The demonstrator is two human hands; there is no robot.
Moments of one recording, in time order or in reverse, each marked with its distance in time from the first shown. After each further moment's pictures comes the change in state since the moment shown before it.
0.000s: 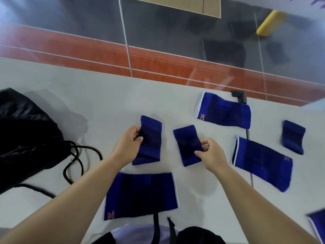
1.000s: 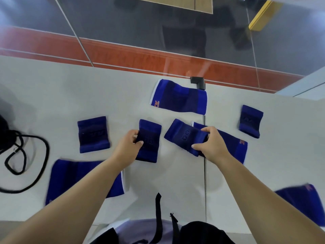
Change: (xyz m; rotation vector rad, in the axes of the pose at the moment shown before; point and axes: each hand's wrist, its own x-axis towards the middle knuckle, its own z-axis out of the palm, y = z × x) left_hand -0.023 0.028 0.156 0.046 -0.029 -0.038; right_hand 0.007 0.091 -0.127 0.098 -0.018 -0.056
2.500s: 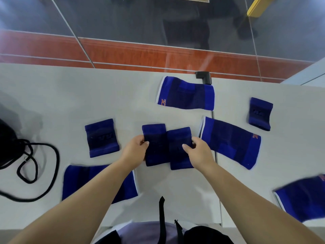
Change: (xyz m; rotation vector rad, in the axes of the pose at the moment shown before) left_hand 0.004 -0.005 -0.009 -0.112 -0.122 -0.124; right_hand -0.020 -0.013 0.074 0.024 0.006 0.063
